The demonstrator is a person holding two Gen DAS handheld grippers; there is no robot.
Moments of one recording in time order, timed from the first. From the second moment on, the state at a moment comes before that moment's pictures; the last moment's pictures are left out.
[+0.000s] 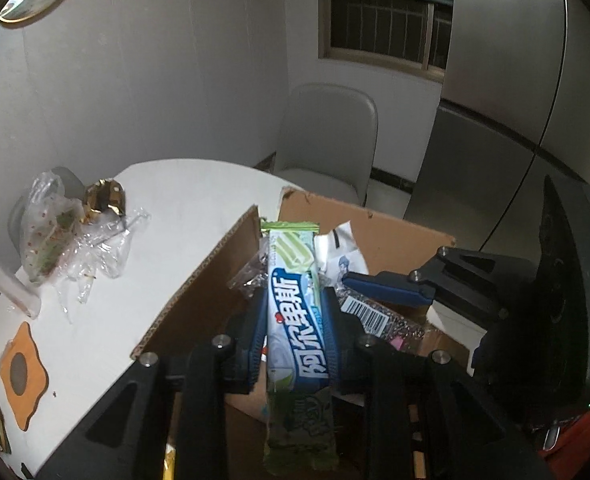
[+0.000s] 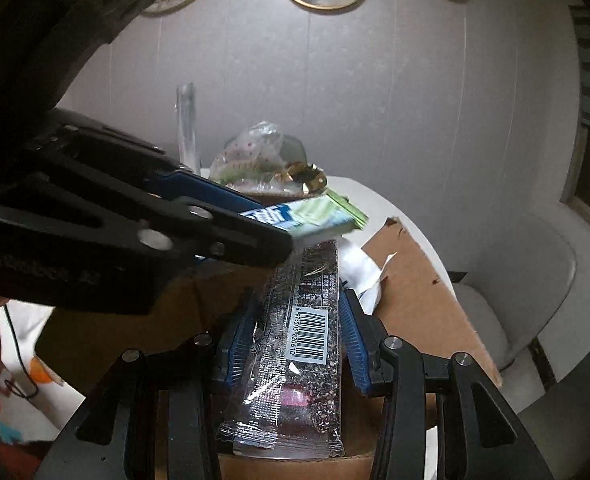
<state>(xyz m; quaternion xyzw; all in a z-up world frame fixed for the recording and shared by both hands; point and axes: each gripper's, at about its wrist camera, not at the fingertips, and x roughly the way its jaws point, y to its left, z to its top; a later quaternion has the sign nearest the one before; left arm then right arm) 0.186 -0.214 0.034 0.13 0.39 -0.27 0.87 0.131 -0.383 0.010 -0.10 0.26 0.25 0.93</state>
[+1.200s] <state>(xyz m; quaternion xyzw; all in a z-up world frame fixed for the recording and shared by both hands) 0.078 -0.049 0.101 0.03 0.28 -0.16 0.95 0.041 -0.313 0.072 -0.14 0.16 0.30 0.93</state>
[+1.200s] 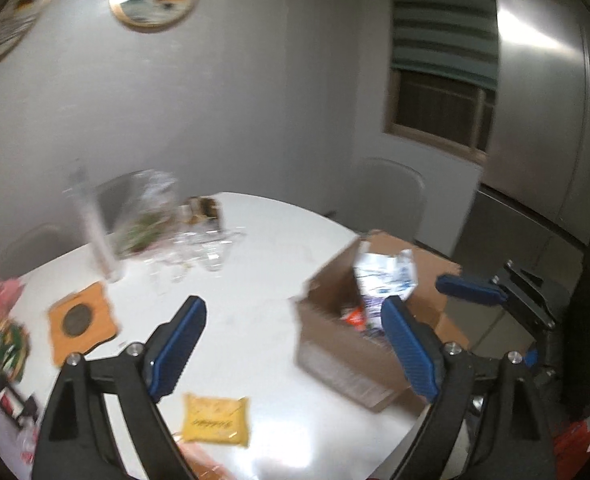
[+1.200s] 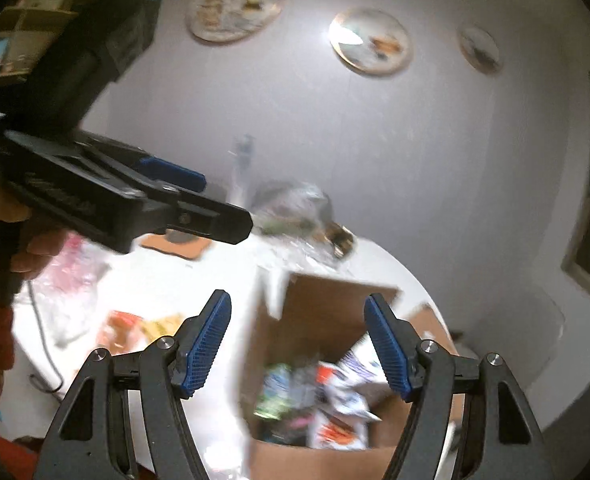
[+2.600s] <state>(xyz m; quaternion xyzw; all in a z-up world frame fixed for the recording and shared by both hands) 0.029 0.067 -0.128 -0.10 0.41 0.02 0.91 0.127 -0.094 -0.126 -0.26 0.35 0.47 0.77</state>
